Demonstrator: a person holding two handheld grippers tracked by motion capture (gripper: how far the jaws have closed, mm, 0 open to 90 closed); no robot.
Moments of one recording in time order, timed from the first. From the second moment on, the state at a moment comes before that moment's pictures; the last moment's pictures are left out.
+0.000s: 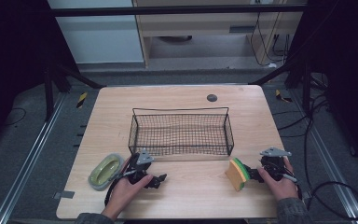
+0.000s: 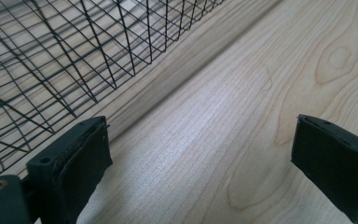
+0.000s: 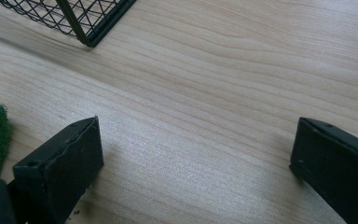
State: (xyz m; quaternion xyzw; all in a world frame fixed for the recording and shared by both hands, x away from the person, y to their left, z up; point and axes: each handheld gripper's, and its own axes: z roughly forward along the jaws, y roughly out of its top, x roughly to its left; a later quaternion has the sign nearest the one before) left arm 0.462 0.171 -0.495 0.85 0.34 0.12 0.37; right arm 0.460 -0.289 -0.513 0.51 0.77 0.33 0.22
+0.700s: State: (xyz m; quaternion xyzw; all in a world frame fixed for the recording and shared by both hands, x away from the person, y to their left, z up) left arm 0.475 0.246 -0.411 0.84 0.35 0.24 0.34; right arm 0.457 -0.289 -0.513 0.50 0.77 0.33 0.21
